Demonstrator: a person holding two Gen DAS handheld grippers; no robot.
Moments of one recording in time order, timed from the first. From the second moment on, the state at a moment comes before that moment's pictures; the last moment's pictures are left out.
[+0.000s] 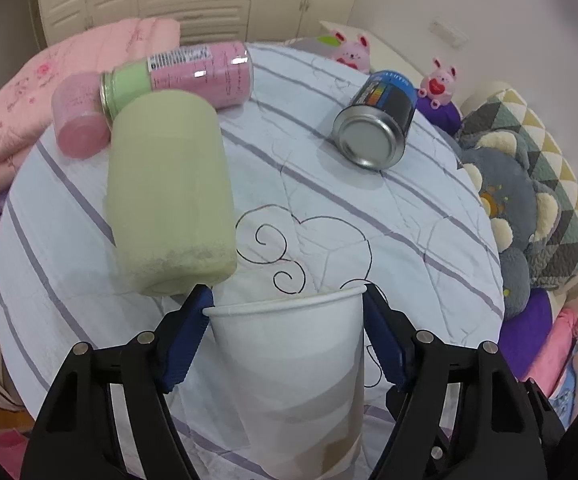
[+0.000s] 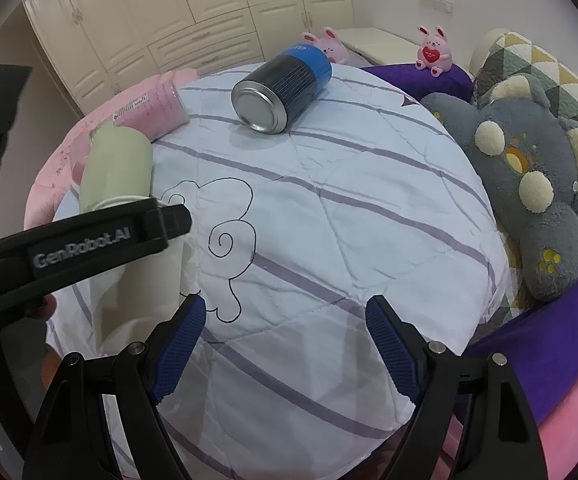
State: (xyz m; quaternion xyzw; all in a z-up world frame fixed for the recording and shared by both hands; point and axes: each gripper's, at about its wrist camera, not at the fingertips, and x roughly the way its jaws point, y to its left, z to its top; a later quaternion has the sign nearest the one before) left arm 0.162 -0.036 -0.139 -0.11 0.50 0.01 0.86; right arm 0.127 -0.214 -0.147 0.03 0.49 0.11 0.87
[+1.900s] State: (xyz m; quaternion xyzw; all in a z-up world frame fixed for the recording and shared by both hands) left arm 0.115 -0.049 -0.090 -0.04 0.38 -0.05 0.92; right arm 0.122 -0.206 -0.138 0.04 0.47 0.14 0.87
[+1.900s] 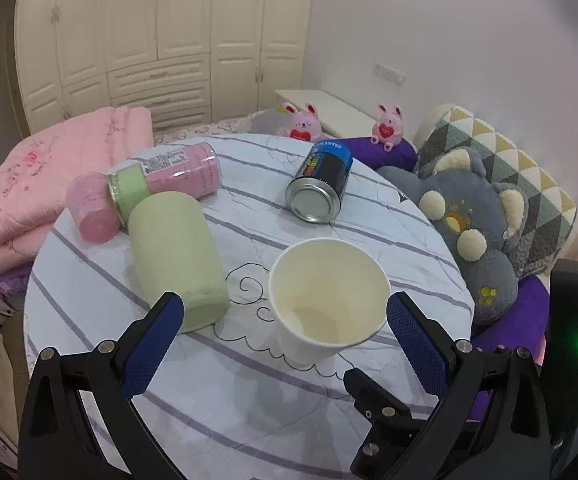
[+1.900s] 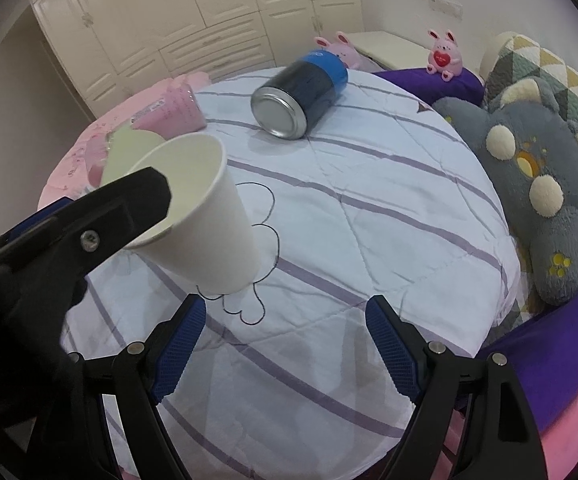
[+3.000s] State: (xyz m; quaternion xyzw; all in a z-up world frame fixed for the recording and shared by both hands) left arm 0.037 -0.010 -0.050 -0.01 0.28 0.00 0.96; right arm 0.049 -0.211 -0.066 -0.04 0.22 0.16 0.96
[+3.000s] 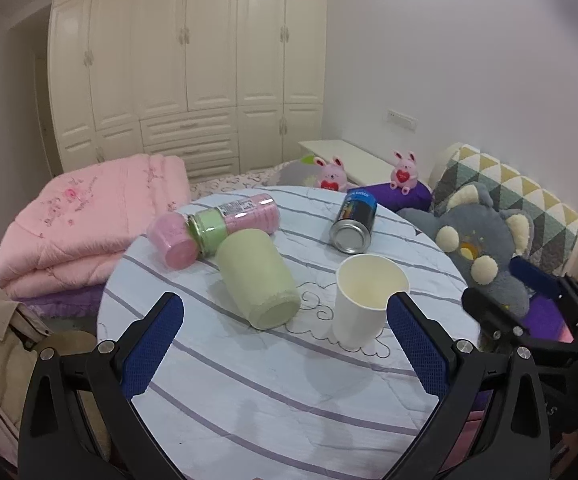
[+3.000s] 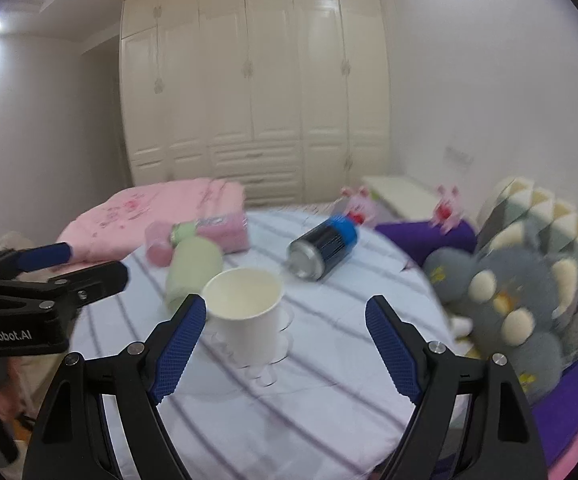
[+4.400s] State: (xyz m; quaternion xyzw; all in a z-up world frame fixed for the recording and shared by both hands) left arm 0.027 -0.018 -0.053 0.01 0.26 0.00 0.97; right arm 0.037 -0.223 -0.054 0.00 0.18 0.17 0.97
